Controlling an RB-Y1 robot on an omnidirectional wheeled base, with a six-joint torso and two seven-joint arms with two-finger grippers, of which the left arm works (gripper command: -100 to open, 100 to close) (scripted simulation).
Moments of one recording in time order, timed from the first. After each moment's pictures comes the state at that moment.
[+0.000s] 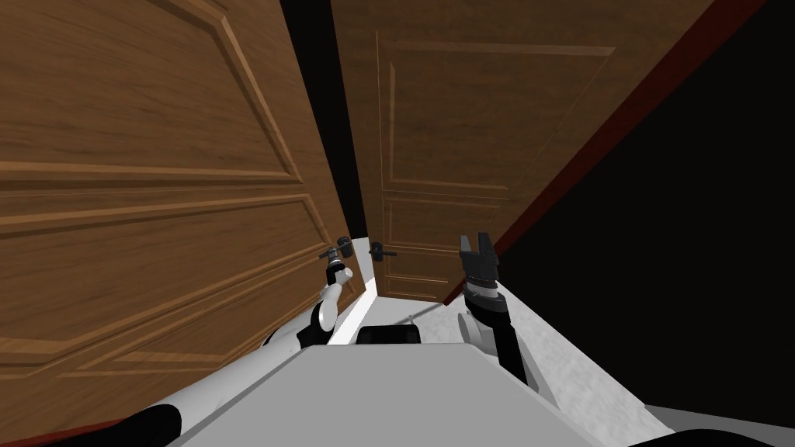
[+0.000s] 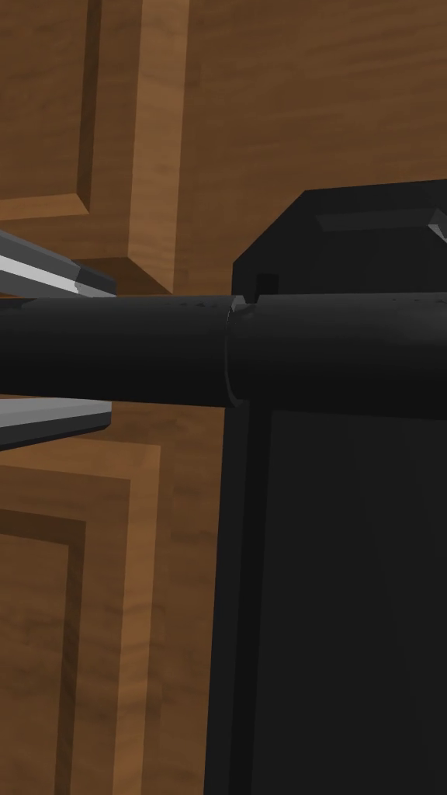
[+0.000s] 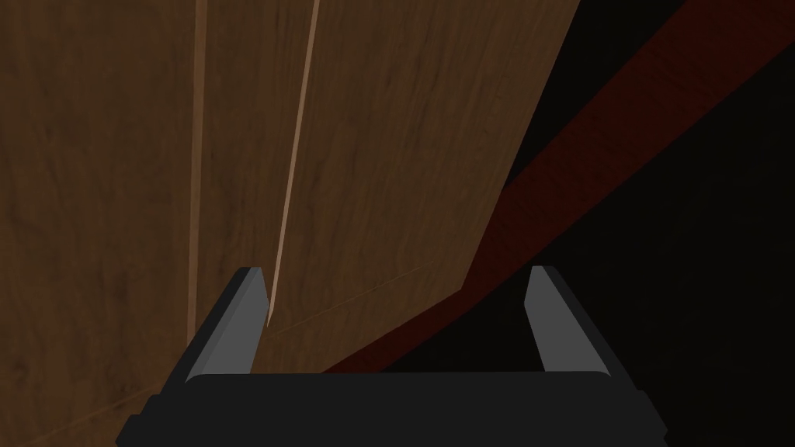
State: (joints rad) arm -0.55 0.05 0.74 -0.61 0.23 -0.68 -0.48
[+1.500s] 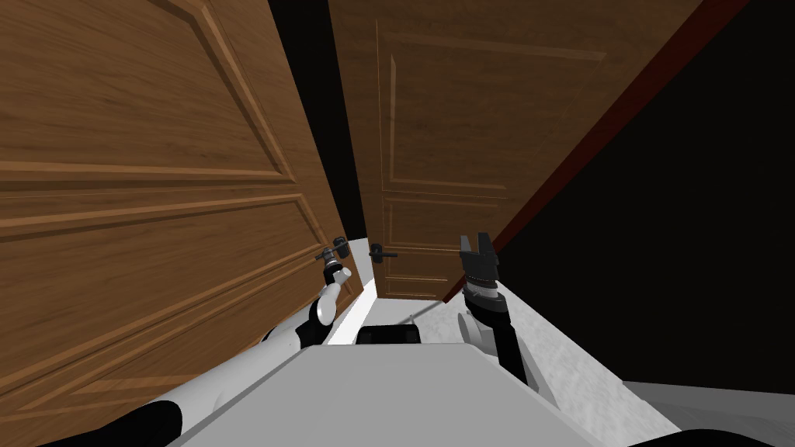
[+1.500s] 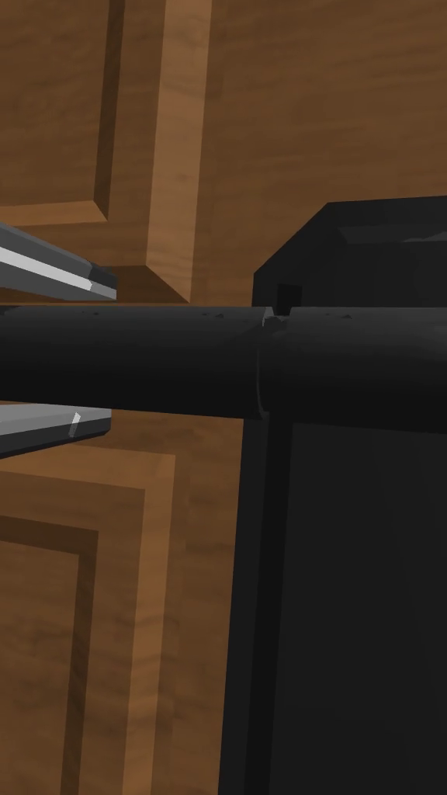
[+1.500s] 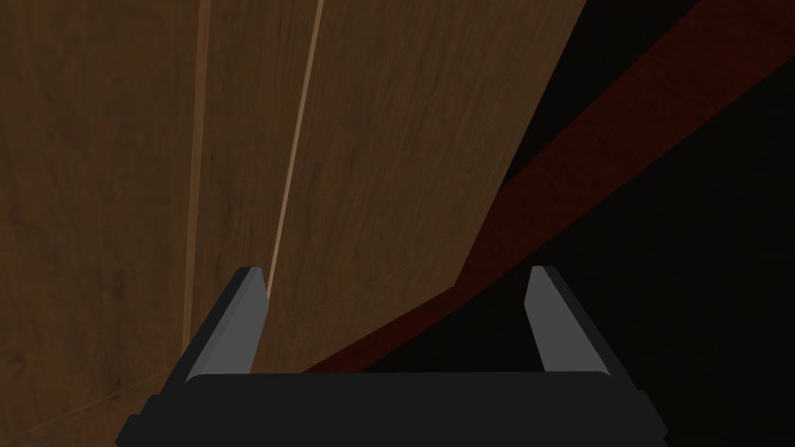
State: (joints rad) arm -0.58 0.08 0.80 -0.55 0.26 -0.76 -0.50
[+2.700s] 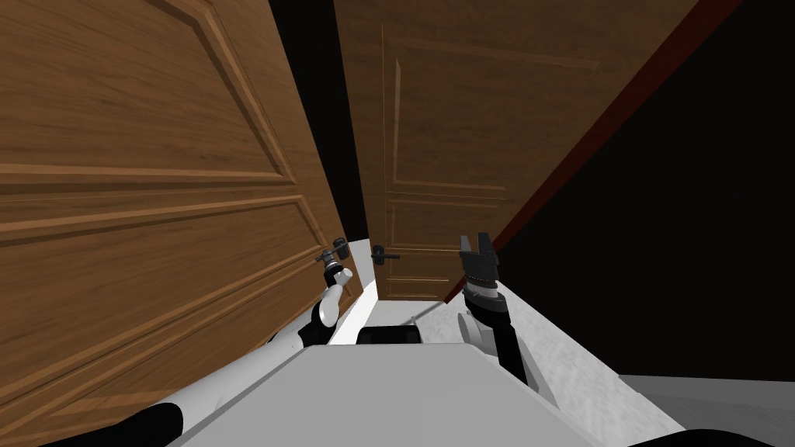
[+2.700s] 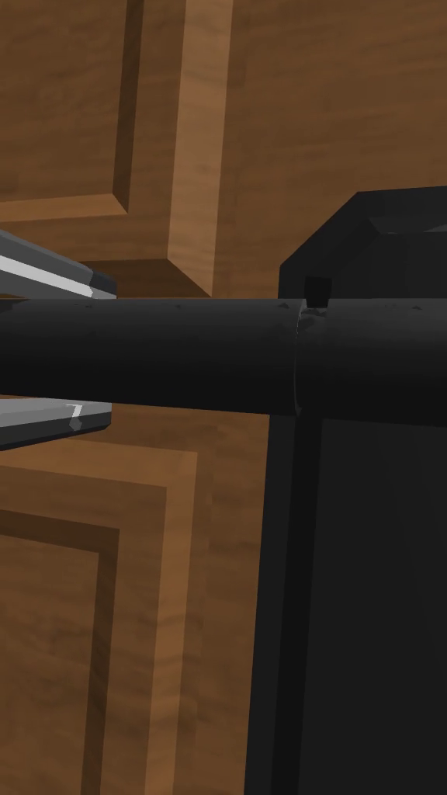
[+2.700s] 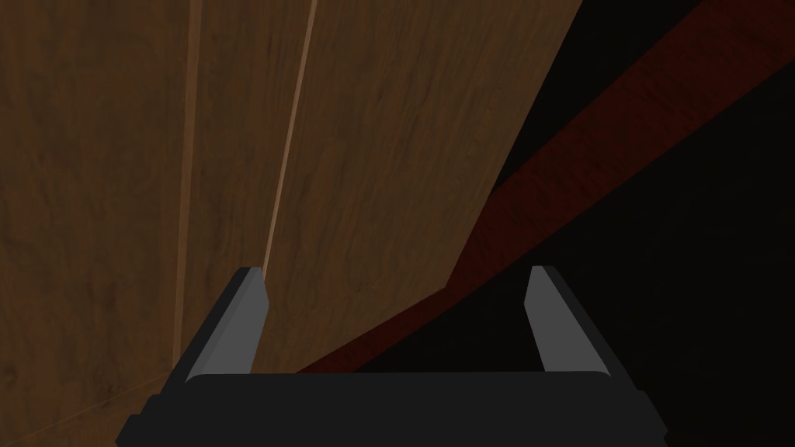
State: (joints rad) arm -0.57 0.03 0.85 -0.59 0.27 -0.77 -0.56
